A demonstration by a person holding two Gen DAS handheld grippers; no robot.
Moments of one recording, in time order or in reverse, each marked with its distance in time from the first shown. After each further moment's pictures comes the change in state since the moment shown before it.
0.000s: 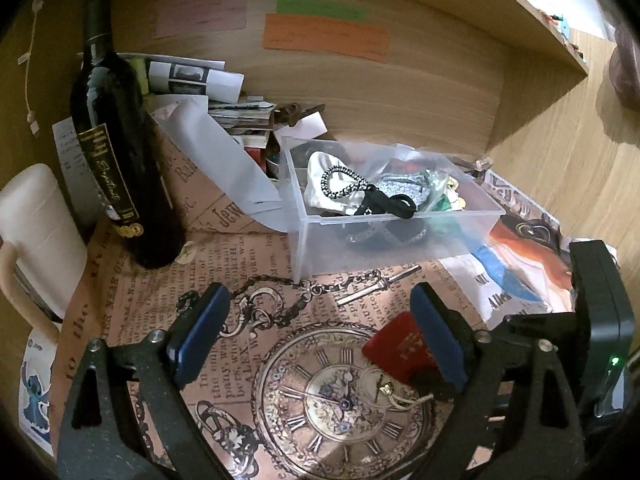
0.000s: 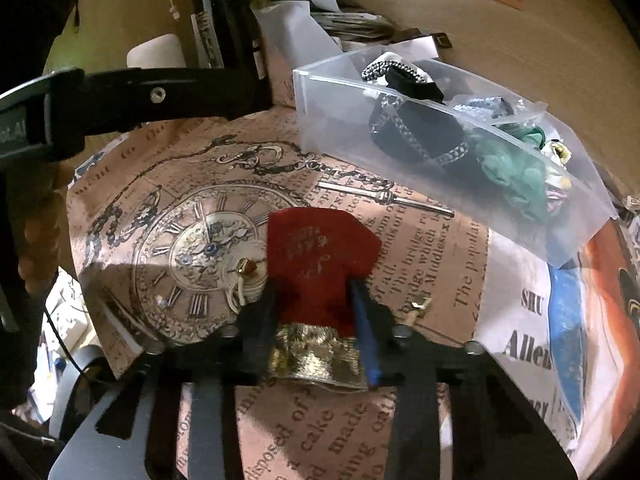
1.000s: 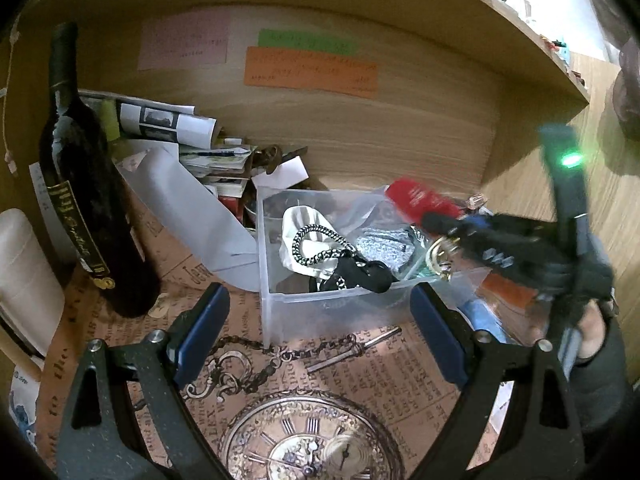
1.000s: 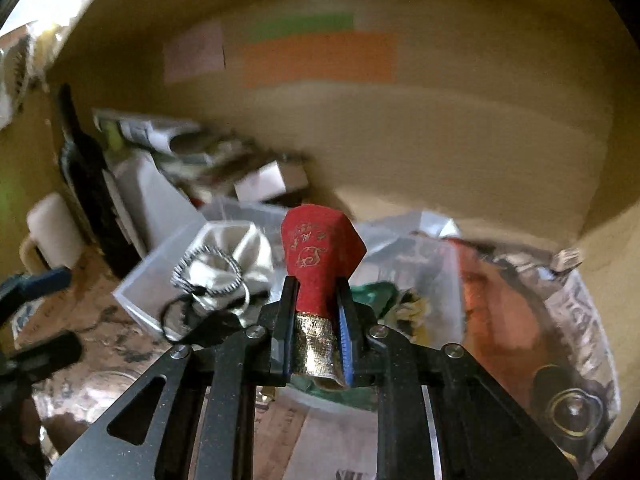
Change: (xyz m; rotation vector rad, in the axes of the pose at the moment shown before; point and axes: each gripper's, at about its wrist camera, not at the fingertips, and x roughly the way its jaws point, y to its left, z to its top) left arm 0.021 -0.021 0.034 -0.007 -0.099 -0.021; right arm -0.022 -0.115 0.091 0.163 -0.224 -0.203
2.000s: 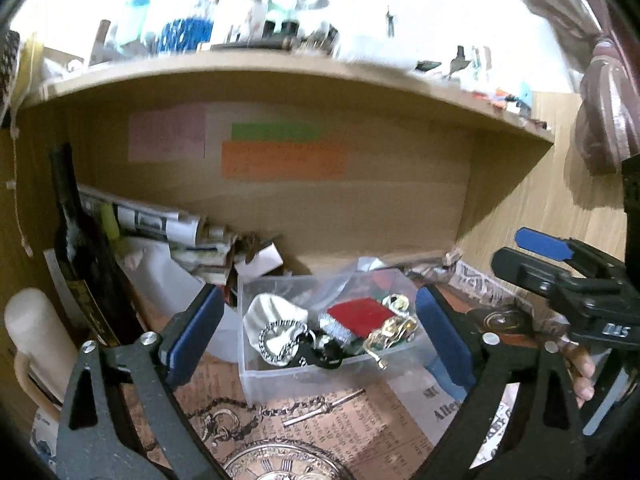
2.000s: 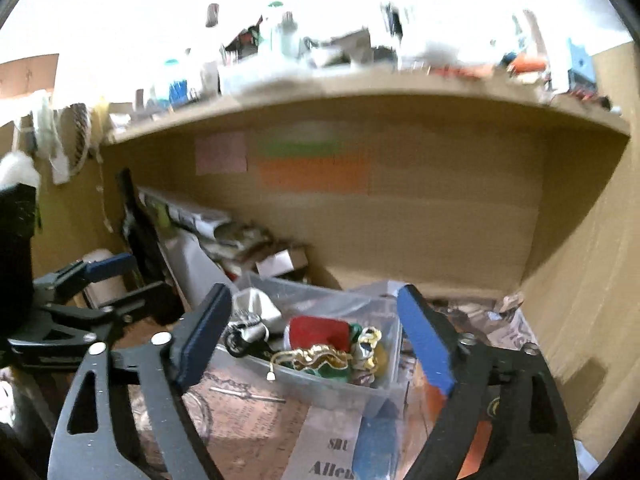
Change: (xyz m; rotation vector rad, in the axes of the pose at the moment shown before) left arm -0.057 -0.041 0.042 0.066 -0.228 -0.006; right arm -0.154 0.000 0.002 0.013 -0.315 -0.019
